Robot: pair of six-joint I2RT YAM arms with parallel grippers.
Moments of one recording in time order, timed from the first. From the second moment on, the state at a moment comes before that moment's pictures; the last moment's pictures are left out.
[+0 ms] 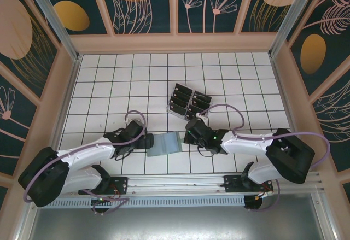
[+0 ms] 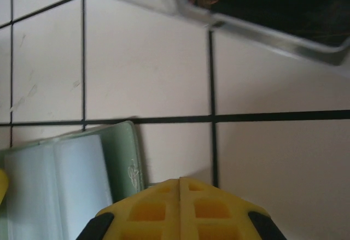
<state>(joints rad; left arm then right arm) -0.73 1.19 0.42 -0.32 -0.19 -0.72 0.98 1.36 0.54 -0.08 0.19 1.02</state>
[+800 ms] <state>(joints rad) -0.74 1.35 0.57 -0.24 -0.21 -0.63 0.99 1.27 0.44 0.00 0.24 1.16</state>
